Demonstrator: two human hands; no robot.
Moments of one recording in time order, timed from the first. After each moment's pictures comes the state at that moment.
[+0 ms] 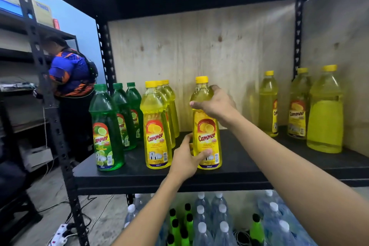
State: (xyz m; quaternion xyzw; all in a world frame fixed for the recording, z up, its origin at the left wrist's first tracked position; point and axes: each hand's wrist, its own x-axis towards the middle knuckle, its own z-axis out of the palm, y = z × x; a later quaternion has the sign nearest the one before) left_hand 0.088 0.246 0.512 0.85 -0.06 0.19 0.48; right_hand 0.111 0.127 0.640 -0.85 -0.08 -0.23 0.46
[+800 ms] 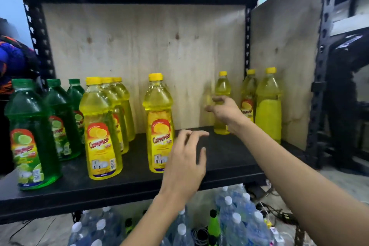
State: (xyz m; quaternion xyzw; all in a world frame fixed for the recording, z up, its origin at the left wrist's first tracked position) left_hand 0.050 0.143 0.515 0.83 -0.24 0.41 0.30; right_hand 0.141 -0.006 0.607 -0.78 0.01 -0.19 0.60
